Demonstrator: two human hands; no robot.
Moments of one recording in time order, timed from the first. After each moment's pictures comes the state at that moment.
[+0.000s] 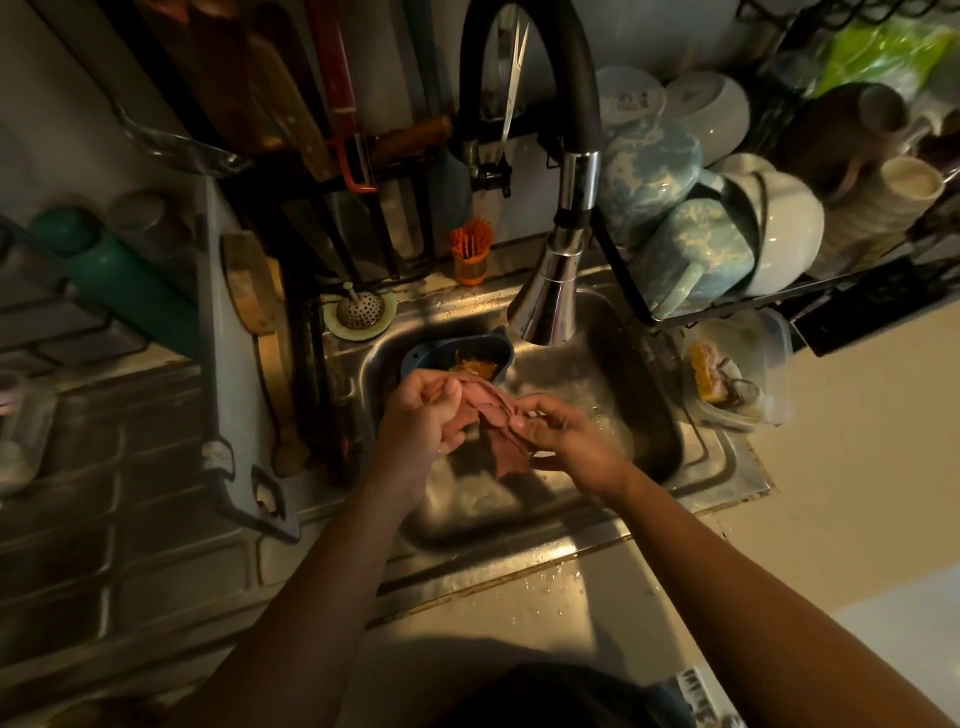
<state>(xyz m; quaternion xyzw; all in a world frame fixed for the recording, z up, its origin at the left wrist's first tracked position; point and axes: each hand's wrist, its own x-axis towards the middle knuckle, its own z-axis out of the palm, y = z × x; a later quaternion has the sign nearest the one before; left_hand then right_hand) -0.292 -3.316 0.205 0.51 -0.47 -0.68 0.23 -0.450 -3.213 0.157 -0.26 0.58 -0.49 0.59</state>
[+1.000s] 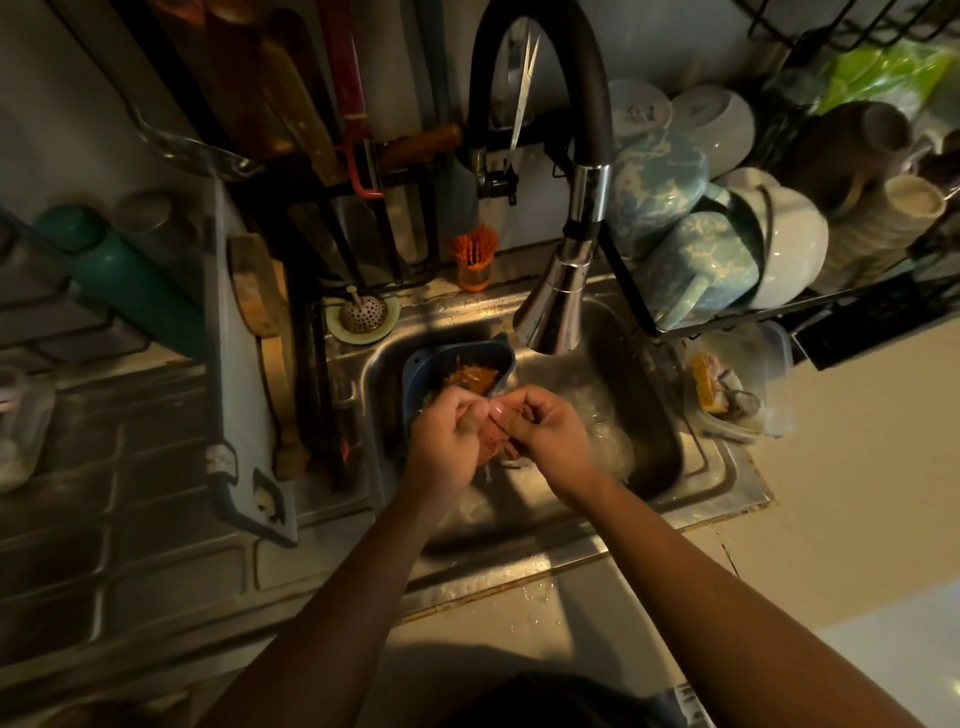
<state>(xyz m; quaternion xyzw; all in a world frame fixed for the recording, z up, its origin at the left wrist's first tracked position) -0.300 -3.305 0.171 0.45 -0.71 -0.48 0.25 -0.425 -3.233 0.163 -0.28 0.61 -0.57 0.47</state>
